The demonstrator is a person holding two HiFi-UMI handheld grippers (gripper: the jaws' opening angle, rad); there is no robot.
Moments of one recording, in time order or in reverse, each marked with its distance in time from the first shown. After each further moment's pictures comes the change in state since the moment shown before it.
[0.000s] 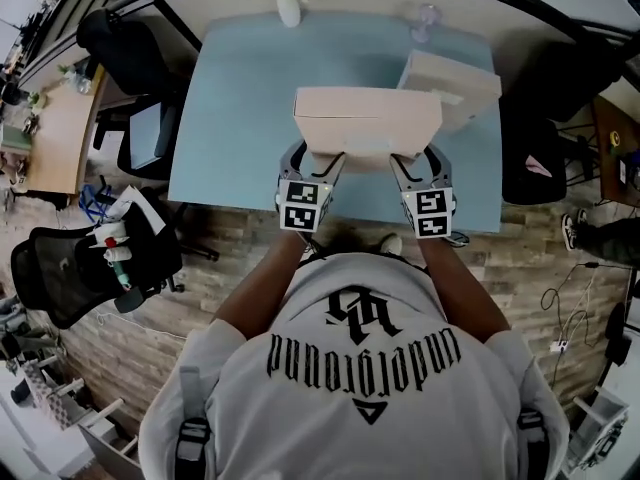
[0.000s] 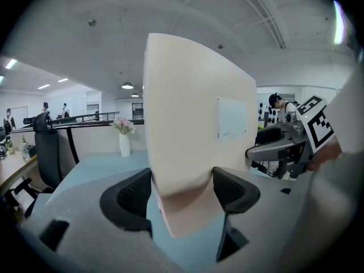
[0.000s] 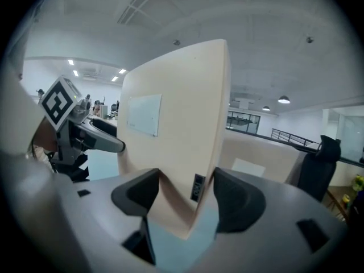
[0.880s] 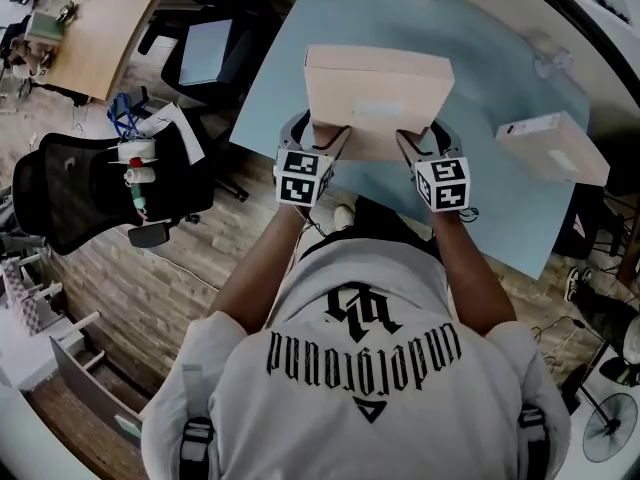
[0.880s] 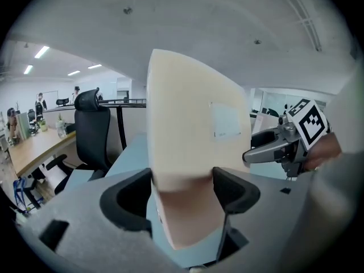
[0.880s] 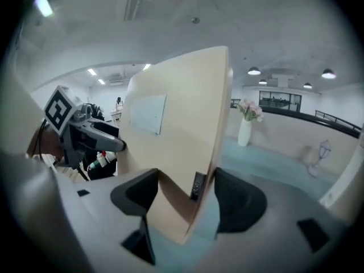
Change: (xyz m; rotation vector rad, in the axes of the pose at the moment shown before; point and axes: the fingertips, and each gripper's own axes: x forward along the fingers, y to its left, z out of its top) left arm -0.106 0.270 -0.089 -0.177 0.100 0.203; right arm 0.192 0.246 0.064 0.003 0.127 0.377
